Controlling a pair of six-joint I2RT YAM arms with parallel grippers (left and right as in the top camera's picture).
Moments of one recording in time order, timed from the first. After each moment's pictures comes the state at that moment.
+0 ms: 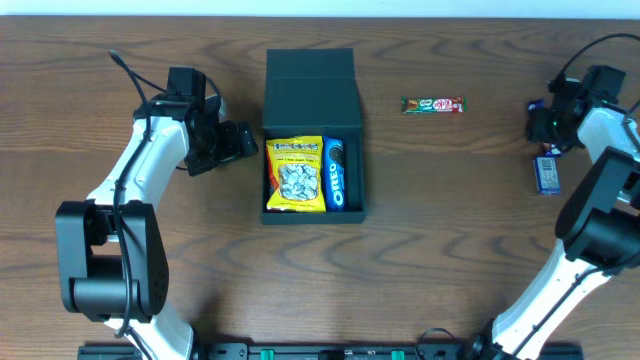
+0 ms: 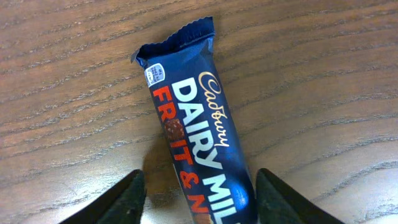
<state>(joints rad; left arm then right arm) -0.05 1.84 1.29 -0.78 0.31 -0.32 -0.43 2.22 1.58 -0.50 -0.09 -0.24</state>
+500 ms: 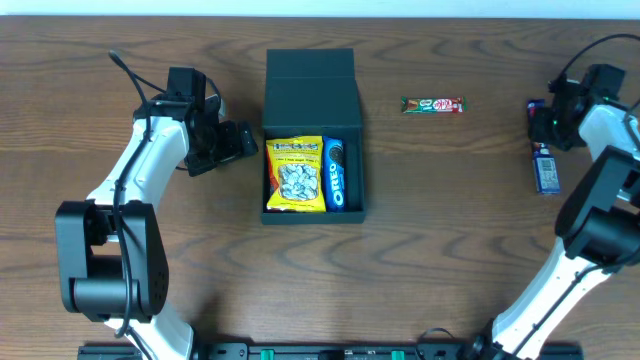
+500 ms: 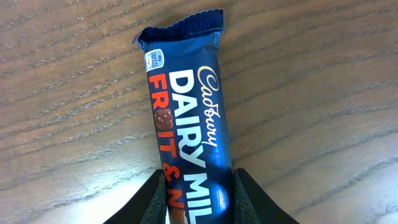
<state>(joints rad) -0.05 1.84 1.29 -0.78 0.31 -0.33 -0.43 2.24 1.63 -0.58 -0.11 -0.19</state>
